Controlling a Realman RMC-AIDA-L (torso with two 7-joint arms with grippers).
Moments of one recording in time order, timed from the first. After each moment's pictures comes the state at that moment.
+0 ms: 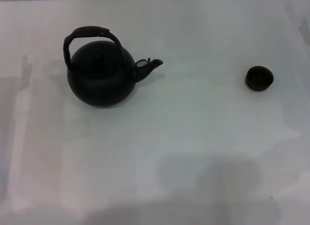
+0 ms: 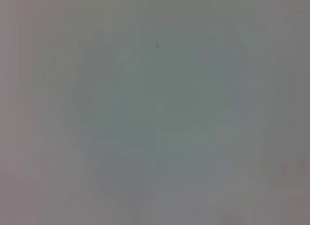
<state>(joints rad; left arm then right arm) -0.31 -2.08 2.58 0.22 -1.29 1.25 -0.29 0.59 2.02 -0.35 -0.05 2.16 0.85 -2.65</state>
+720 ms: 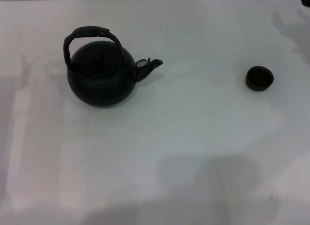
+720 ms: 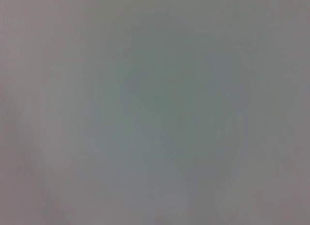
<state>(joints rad) -0.31 -2.08 2.58 0.21 -1.29 1.26 -0.30 0.62 2.01 -0.64 -0.15 2.10 0.83 -2.31</state>
